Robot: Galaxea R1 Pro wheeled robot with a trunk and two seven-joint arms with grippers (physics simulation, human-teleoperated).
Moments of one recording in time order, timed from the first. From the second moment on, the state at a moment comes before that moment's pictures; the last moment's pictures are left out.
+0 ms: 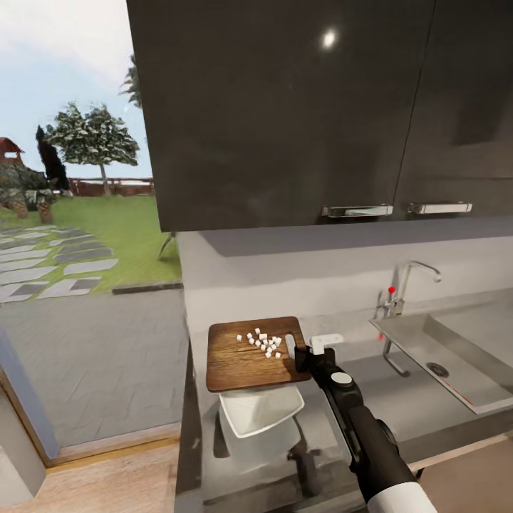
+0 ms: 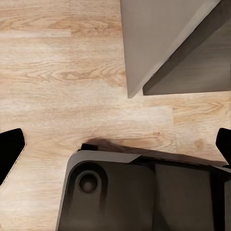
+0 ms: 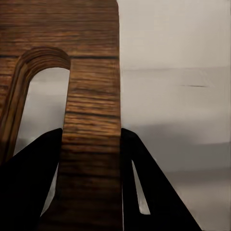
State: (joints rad) left arm 0.30 -0.03 0.05 -0.78 0.12 -0.07 -0.02; right arm -0.47 0.12 0.13 -1.18 0.06 0.43 -0.05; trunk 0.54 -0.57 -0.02
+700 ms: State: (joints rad) left arm 0.30 -0.03 0.05 -0.78 0.12 -0.07 -0.02; right arm -0.47 0.11 0.13 -1.17 0.06 0.35 -0.06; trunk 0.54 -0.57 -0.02
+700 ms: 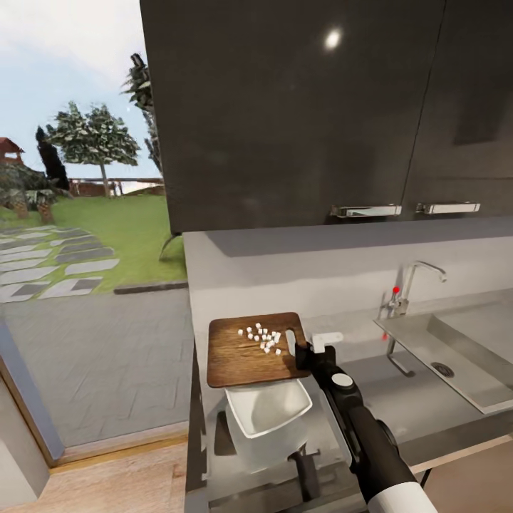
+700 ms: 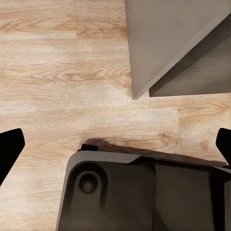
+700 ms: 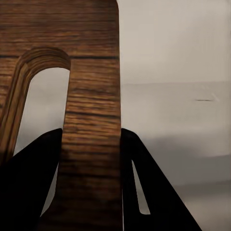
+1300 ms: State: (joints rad) left arm 0.30 -0.03 0.05 -0.78 0.12 -0.07 -0.02; right arm -0.47 0.10 0.13 -1.09 0.06 0.18 -0.05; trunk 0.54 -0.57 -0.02
